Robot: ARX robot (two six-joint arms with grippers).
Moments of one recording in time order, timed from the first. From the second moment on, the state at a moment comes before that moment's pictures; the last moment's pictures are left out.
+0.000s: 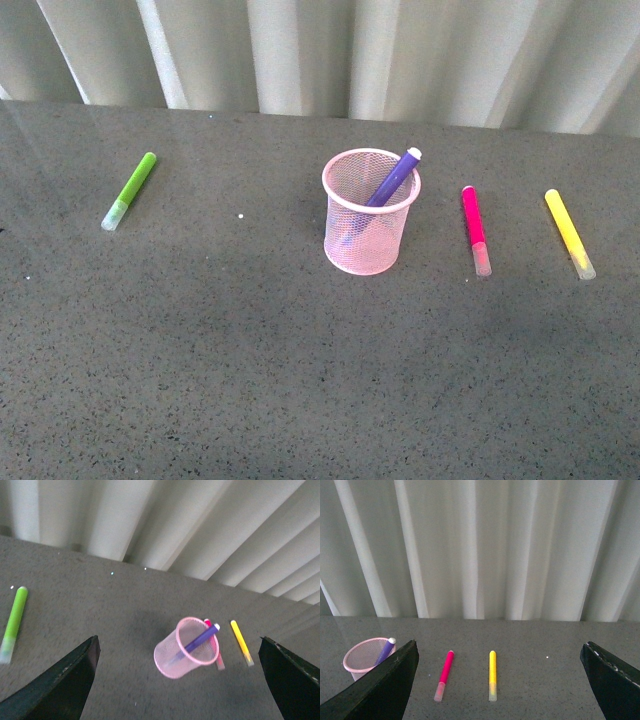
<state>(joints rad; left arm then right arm) -0.07 1.13 0.42 0.43 0.31 -0.34 0.00 0.00 0.02 0.00 0.00 0.00</state>
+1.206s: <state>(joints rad) 0.00 0.43 0.01 0.43 0.00 -0.01 0.00 0.00 0.02 0.00 0.00 0.00</state>
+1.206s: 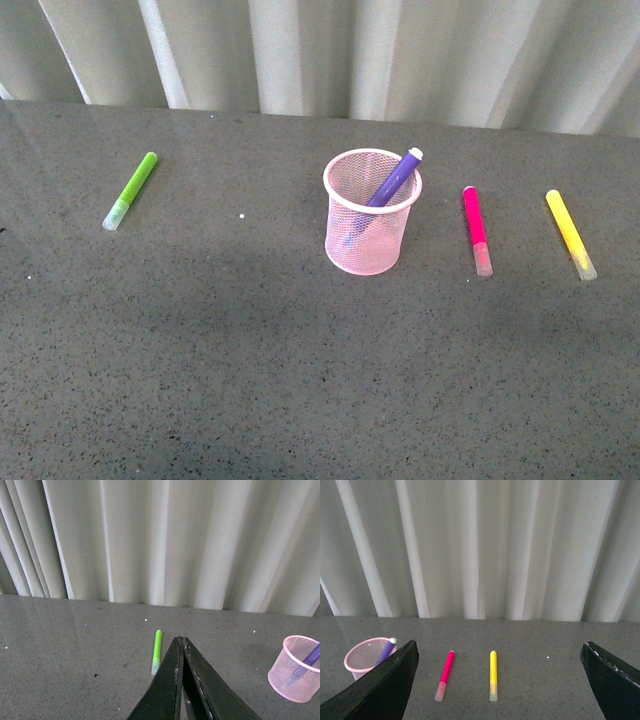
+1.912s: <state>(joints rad) 0.00 0.17 0.01 0.18 0.00 -0.01 0.00 0.00 0.02 0.00 0.00 0.00</state>
